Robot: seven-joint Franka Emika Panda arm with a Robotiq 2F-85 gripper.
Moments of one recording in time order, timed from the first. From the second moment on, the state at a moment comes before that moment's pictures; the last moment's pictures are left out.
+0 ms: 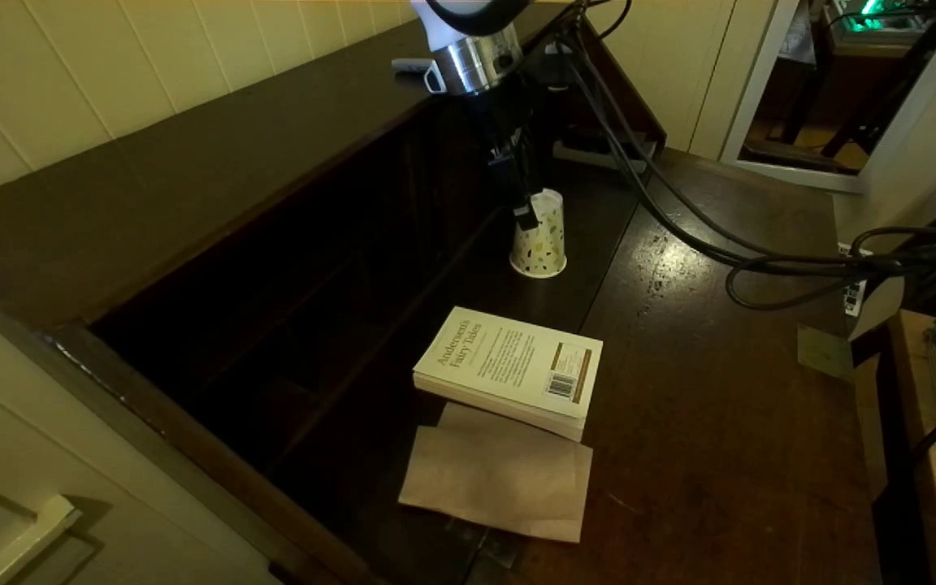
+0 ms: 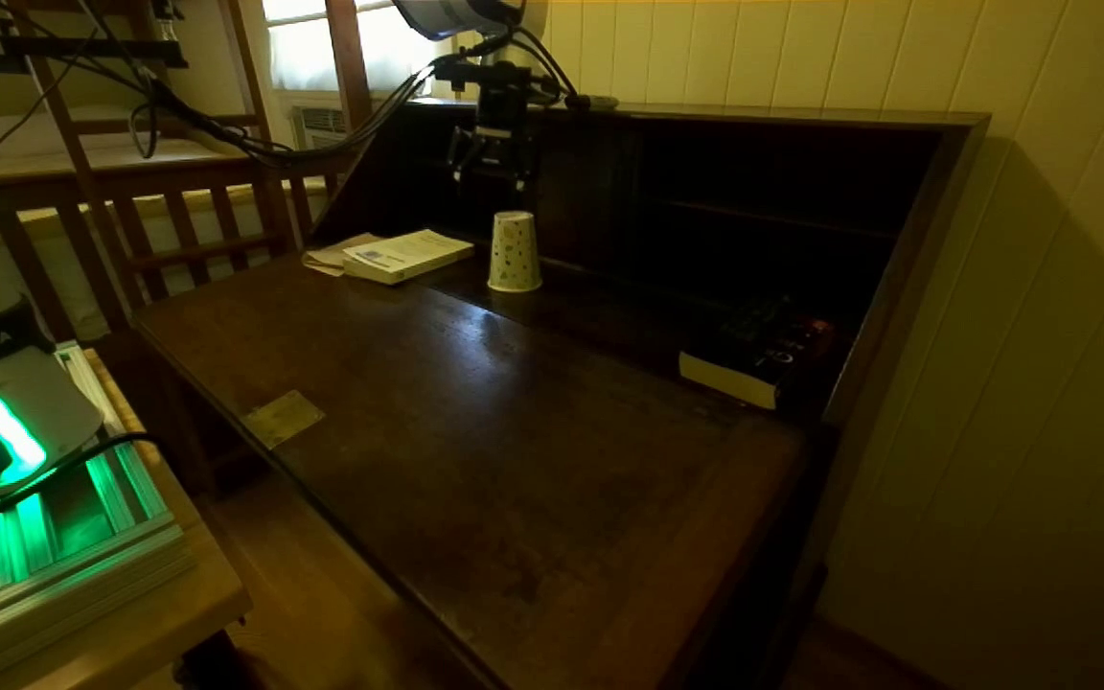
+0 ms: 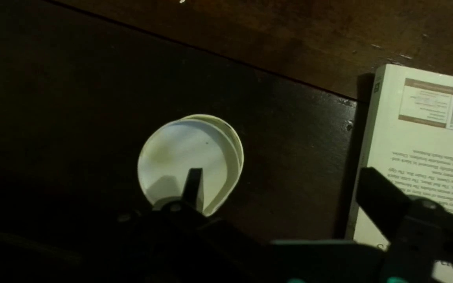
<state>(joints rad) -0.03 0.53 -0.01 -1.56 -0.11 1.76 -0.33</state>
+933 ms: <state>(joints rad) -0.03 0.49 0.00 -1.67 -0.10 1.82 -0.37</state>
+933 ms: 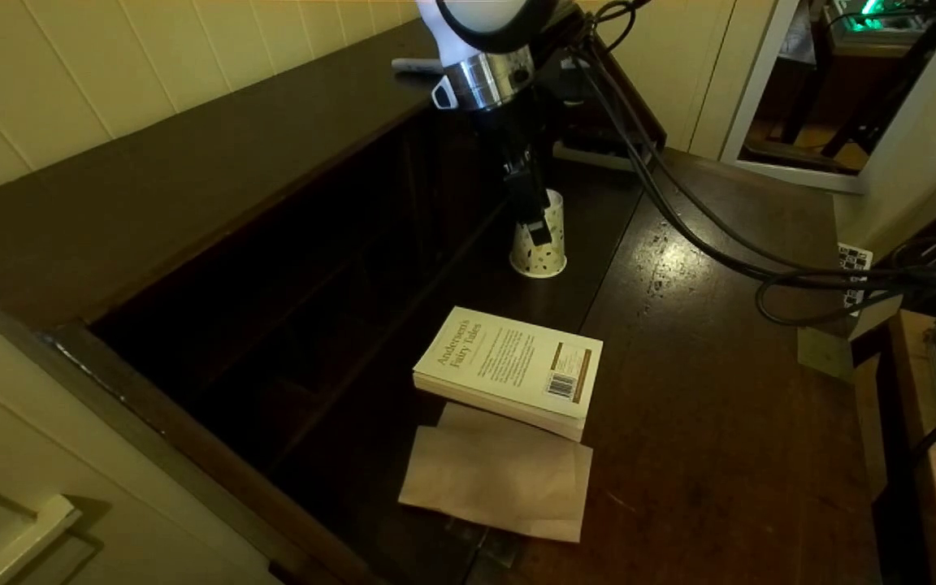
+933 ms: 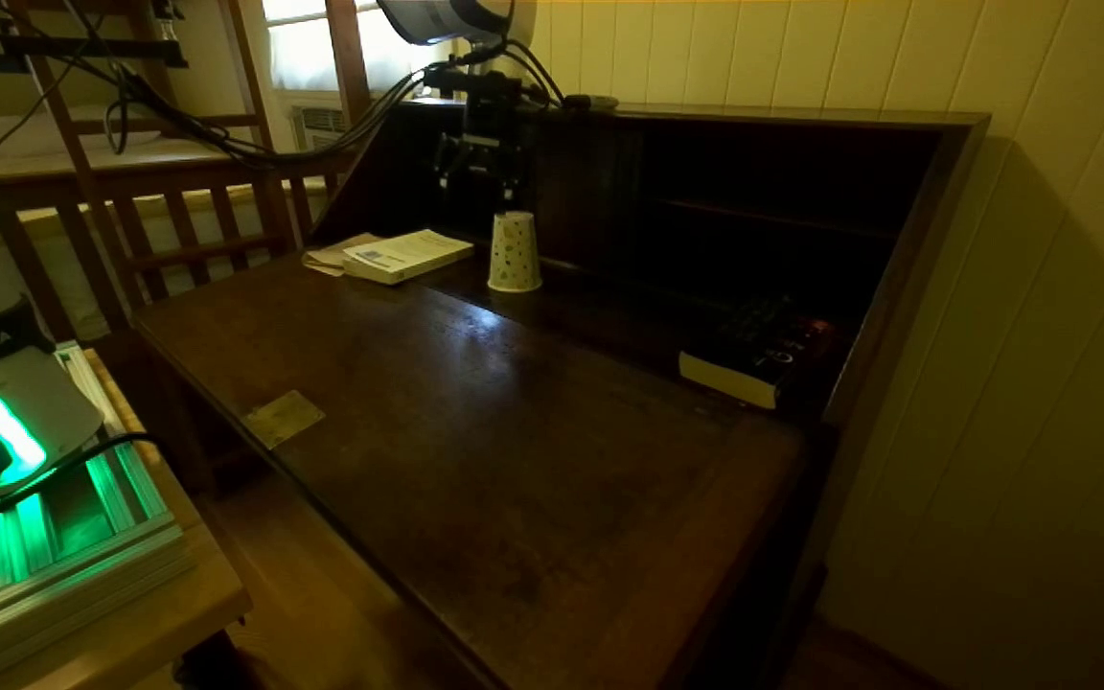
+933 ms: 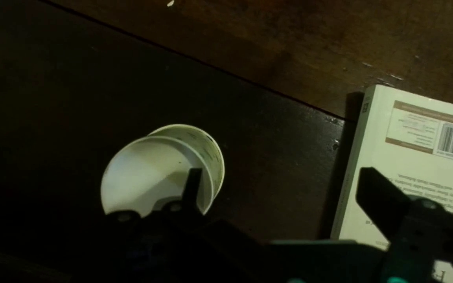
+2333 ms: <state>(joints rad) 0.01 0.48 0.04 -1.76 -0.15 1.95 -0.37</state>
